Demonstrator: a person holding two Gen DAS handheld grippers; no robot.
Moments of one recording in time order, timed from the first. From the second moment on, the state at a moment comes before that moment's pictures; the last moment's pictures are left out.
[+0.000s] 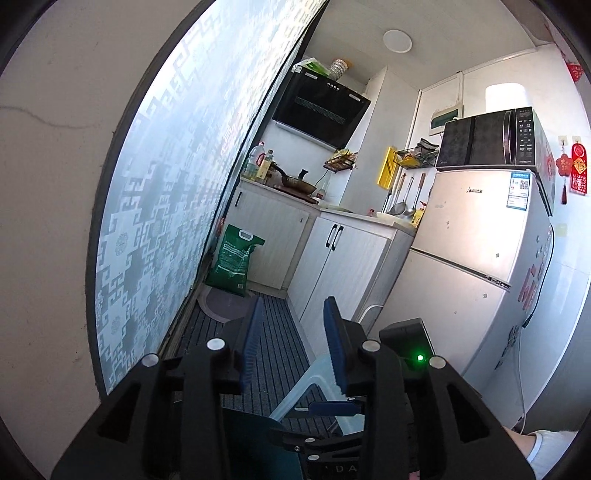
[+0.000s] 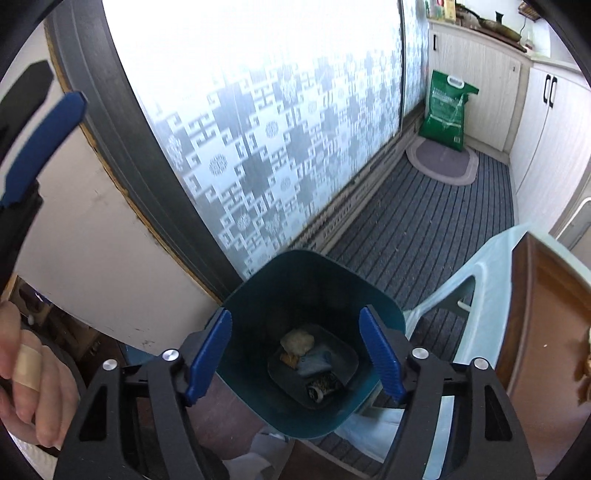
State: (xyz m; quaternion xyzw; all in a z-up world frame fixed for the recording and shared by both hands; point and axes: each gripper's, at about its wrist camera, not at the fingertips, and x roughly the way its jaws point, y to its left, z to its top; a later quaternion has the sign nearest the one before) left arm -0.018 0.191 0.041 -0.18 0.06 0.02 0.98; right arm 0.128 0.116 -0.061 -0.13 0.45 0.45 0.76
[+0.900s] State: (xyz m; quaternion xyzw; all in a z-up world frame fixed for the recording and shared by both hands) left arm 0.071 0.073 0.038 -0.16 0.14 -0.07 0.98; right arm 0.187 -0.077 -0.028 -0.07 0.40 0.33 0.85
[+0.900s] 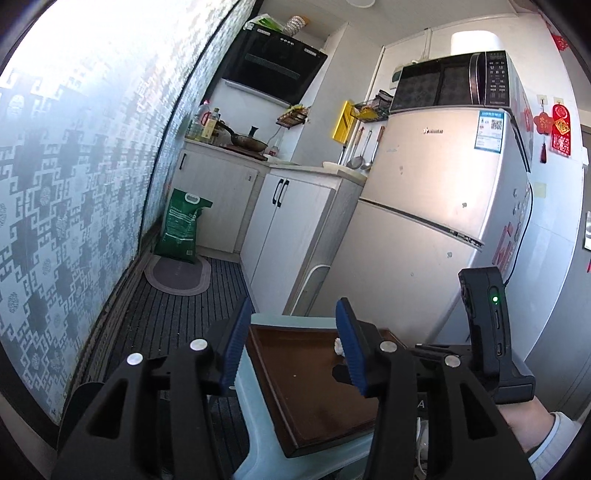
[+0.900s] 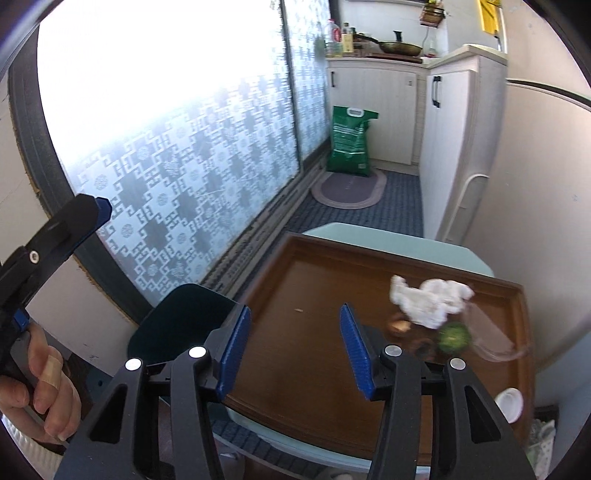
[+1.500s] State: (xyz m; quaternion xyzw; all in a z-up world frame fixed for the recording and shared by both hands) left arm 0.166 -0.035 -0.008 -0.06 0.29 -0.08 0.95; right arm 0.197 -0.196 -0.037 -0.05 0.40 0.25 0.88
